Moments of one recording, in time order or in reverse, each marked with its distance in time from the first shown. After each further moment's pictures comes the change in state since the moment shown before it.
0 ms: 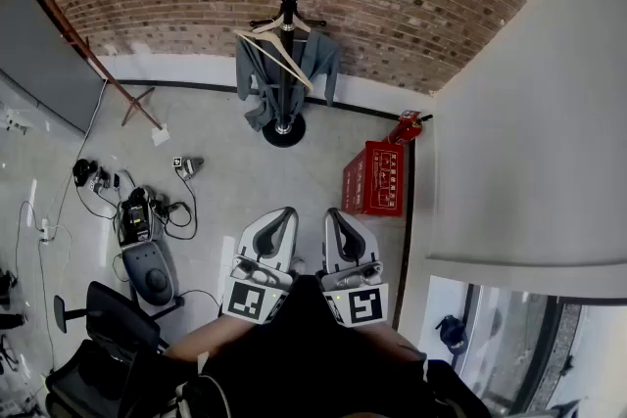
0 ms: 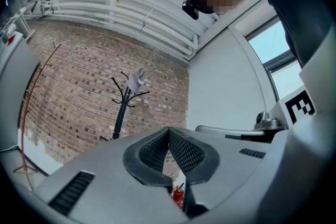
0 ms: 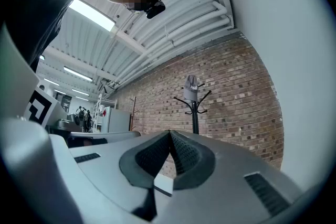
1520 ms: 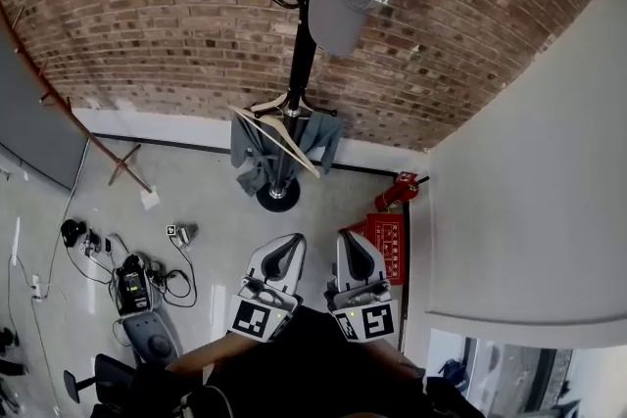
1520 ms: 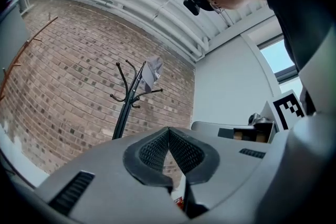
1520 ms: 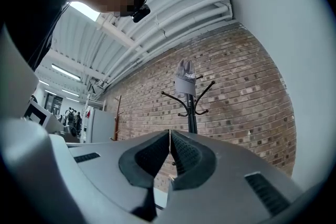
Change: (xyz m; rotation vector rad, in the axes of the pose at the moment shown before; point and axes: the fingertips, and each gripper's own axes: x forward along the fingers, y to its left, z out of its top) left arm 0.159 0.158 0.007 -0.094 -0.020 -0.104; right arm 0.218 -0.065 0.001 0.021 -0.024 -0.064
